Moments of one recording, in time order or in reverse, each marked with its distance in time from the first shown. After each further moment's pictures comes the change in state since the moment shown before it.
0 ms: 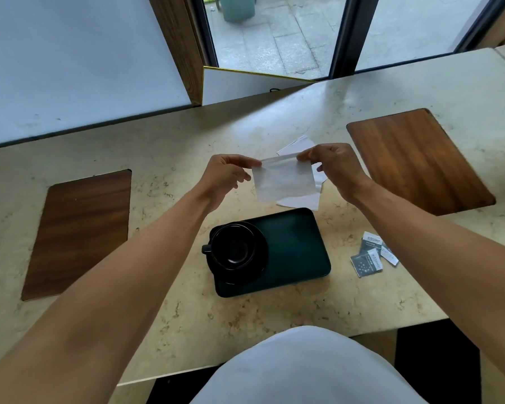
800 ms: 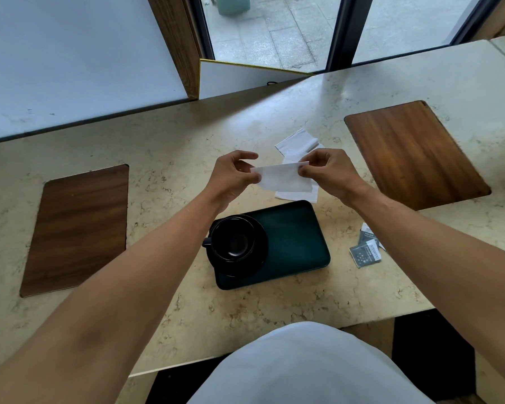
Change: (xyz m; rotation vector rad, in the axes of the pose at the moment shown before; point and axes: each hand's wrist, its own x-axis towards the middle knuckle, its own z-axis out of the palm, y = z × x) left_hand -0.007 -0.017 0.017 0.025 0.066 0.056; right_hand -0.023 0.017 0.005 -0.195 -0.054 -0.059
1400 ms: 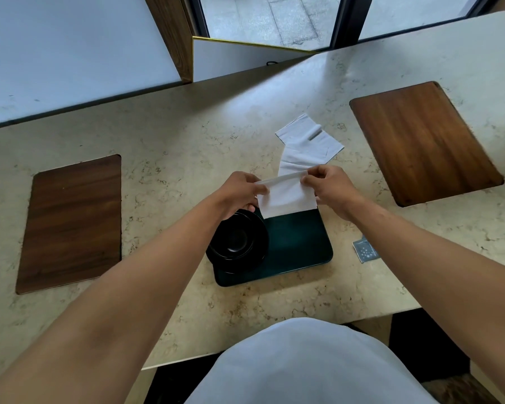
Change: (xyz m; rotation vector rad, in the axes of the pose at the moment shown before) left_hand 0.016 -0.041 0.022 0.097 -0.228 -0.397; right_hand 0.007 0.060 0.024 0.176 -0.023 0.351
